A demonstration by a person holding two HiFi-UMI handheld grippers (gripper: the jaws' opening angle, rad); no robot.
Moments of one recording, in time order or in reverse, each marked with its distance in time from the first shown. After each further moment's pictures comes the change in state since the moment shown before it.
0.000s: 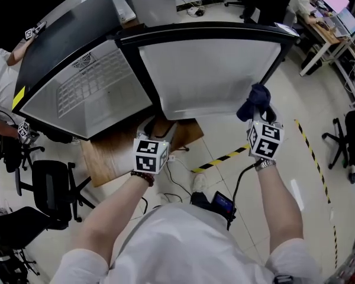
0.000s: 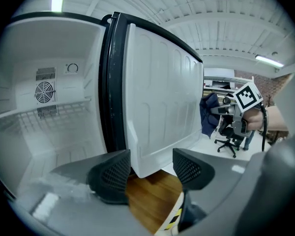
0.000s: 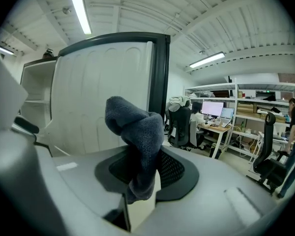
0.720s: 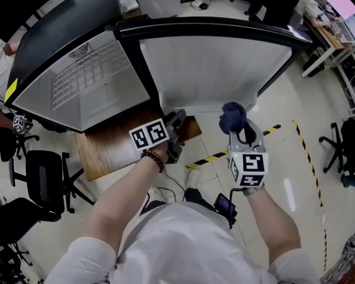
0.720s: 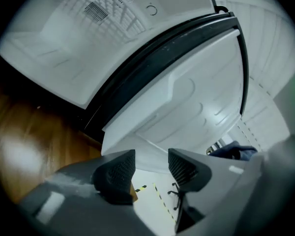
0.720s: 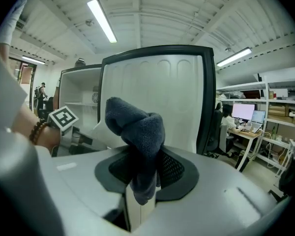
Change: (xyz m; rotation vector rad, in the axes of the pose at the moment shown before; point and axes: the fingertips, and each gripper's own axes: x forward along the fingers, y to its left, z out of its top) left arm 0.073 -0.011 -0.029 -0.850 -0.024 -0.221; right arm -0.055 0.110 -0.005 -0.097 -0.028 0.319
